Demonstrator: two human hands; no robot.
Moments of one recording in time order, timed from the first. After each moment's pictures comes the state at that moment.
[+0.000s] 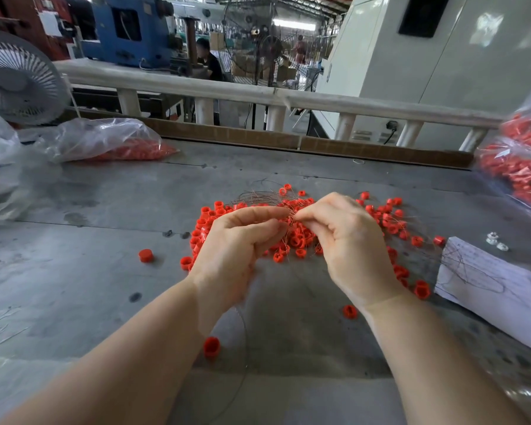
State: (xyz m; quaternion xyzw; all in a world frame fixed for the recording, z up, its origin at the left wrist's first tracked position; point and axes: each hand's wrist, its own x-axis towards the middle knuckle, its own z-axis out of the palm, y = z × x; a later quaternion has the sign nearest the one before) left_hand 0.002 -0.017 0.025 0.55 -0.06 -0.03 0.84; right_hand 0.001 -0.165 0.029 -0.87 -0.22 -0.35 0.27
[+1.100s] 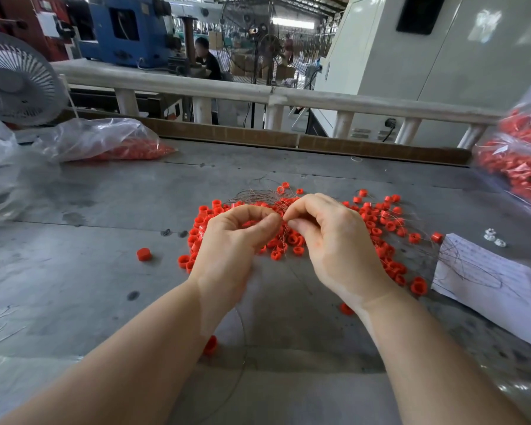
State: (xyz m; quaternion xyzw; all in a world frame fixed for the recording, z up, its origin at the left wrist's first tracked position) left_hand 0.003 -0.020 0.018 0.61 -0.04 0.04 0.79; right_hand -0.004 -0.154 0.034 -0.87 -0.23 -0.29 0.33
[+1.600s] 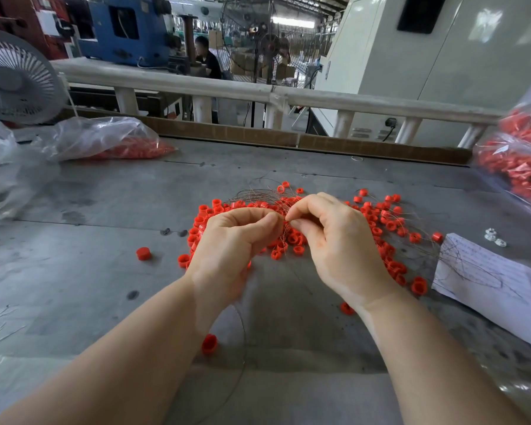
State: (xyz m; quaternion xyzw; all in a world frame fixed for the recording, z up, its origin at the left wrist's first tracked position) left_hand 0.006 -0.017 0.021 0.56 -0.02 -0.01 0.83; right_hand -0.005 -0.155 0.035 -0.87 -0.22 -0.30 0.33
